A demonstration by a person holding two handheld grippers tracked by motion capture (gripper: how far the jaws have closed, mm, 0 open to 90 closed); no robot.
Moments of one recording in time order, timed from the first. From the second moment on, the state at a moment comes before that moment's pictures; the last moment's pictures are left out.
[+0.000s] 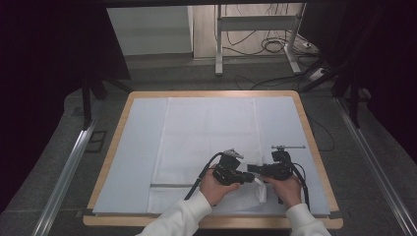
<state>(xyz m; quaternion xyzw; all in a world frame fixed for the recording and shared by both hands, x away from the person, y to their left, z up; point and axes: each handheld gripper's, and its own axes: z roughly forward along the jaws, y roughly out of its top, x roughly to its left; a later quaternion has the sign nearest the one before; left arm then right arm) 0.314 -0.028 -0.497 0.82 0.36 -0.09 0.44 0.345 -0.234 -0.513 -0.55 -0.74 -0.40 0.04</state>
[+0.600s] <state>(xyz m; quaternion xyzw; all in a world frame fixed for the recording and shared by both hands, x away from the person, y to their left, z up) 0.317 -0.028 -0.510 0.82 0.37 -0.10 0.43 0.344 -0.236 -0.511 -0.51 -0.76 -0.40 0.07</state>
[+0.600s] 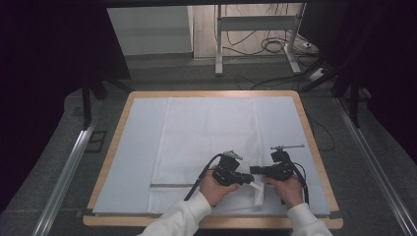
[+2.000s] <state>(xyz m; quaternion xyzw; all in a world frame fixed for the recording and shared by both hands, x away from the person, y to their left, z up) 0.319 -0.022 -0.522 0.82 0.37 -0.10 0.43 0.337 -0.237 -0.510 -0.51 -0.76 -0.40 0.06</state>
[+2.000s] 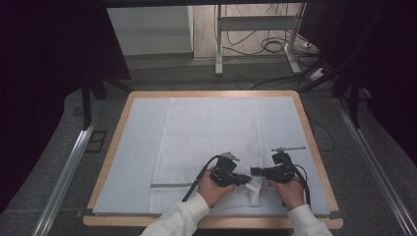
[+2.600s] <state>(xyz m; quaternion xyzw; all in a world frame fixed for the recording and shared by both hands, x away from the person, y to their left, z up) 0.320 -0.007 -0.527 0.82 0.38 -0.08 0.41 0.336 -0.240 -0.510 -0.51 -0.76 -0.40 0.07</state>
